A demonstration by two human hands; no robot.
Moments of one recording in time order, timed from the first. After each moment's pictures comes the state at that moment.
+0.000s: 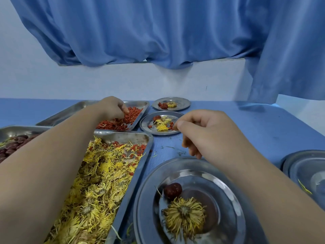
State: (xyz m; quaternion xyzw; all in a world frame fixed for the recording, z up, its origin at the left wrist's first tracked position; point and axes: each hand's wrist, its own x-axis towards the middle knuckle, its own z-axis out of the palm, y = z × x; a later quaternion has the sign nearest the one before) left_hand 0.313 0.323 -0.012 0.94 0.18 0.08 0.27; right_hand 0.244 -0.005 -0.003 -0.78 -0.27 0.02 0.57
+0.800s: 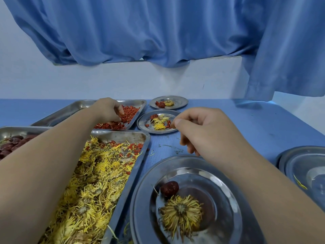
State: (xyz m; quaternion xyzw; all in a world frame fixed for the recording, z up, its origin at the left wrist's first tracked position) left_hand 0.308 0.323 -0.020 0.96 0.16 0.10 0.22; right_hand 0.247 -0.006 -0.006 -0.78 -0.28 0.00 0.56
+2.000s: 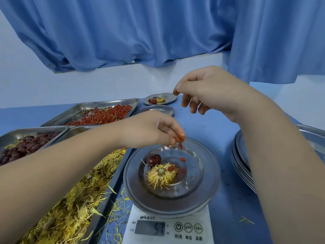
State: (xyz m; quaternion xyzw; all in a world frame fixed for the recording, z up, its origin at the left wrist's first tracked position) left_hand 0.181 0.099 0.016 0.92 -0.10 -0.09 0.37; right_hand 0.242 -0.070 0.052 -0.80 -0.31 0.02 0.52
